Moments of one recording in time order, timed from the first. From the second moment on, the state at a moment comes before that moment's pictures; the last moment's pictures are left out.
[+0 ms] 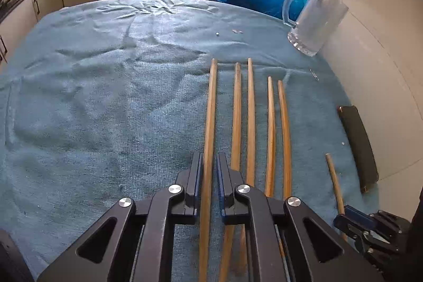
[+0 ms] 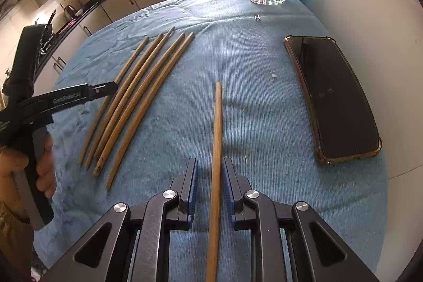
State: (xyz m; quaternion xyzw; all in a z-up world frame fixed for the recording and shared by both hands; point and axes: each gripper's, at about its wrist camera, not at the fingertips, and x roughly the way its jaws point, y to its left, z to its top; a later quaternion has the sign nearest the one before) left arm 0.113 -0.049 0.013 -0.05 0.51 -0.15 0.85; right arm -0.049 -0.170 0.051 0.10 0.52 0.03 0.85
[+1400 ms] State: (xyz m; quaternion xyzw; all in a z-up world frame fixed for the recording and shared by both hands) left arm -0.013 -0.026 0.026 0.08 0.60 -0.16 0.78; right arm -0.088 -0.139 0.055 -0.01 0.66 0.03 0.75
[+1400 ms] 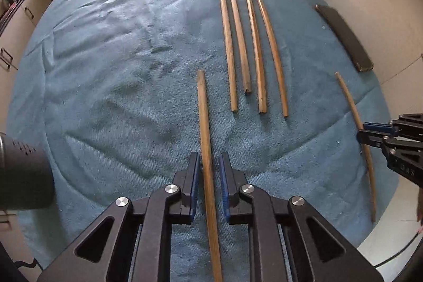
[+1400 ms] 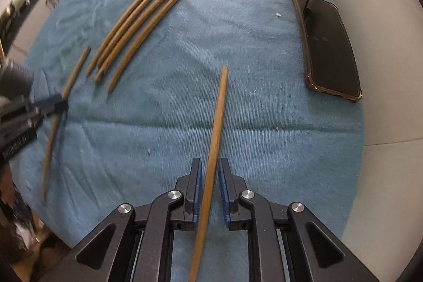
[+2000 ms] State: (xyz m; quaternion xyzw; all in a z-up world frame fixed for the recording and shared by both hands) left arm -0.042 0.002 0.039 0.02 0.55 -0.19 0.81; right arm -0.088 -0.099 0.059 -0.03 0.62 0.05 0.78
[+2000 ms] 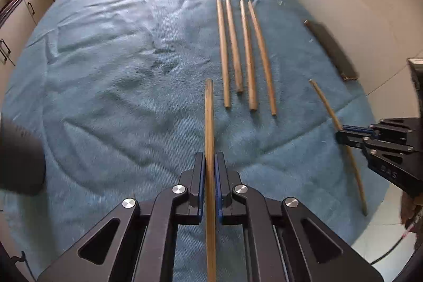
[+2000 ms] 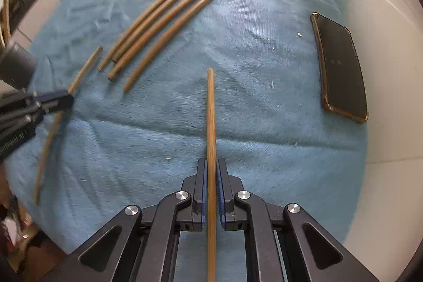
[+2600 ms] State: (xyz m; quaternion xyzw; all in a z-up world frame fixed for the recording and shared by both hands) left arm -0.141 0.134 0.190 -0.09 0.28 -0.15 0.94; right arm -0.118 0.008 0.198 0.05 0.36 0.18 0.92
